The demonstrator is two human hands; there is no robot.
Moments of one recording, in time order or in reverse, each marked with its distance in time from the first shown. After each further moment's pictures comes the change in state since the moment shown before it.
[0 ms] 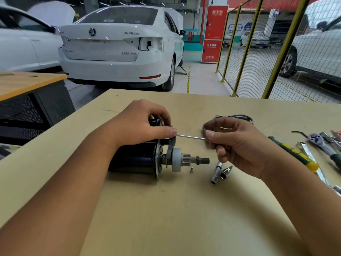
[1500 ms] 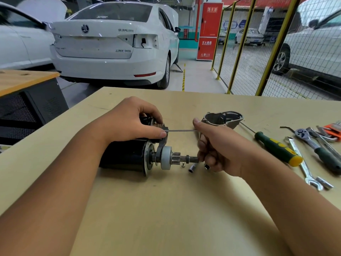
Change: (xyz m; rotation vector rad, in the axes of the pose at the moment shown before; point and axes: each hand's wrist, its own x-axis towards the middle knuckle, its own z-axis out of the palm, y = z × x) left_hand -0.002 0.008 -0.004 -0.037 -0.034 -0.039; right_hand -0.003 0.003 0.019 -0.334 0.163 0.287
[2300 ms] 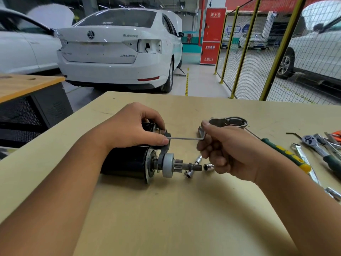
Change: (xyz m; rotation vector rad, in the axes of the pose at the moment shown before) left_hand -0.001 0.000 -0.001 -0.024 -0.012 -0.024; right_hand 0.000 -0.004 -0.016 0.189 -0.178 -0.079
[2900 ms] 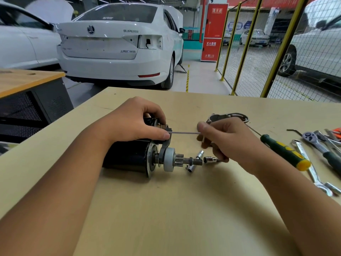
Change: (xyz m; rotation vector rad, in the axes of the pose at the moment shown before) left_hand 0.002 -0.003 0.000 0.023 0.001 0.014; right_hand 0.009 0.010 -0.005 -0.419 0.158 -0.434
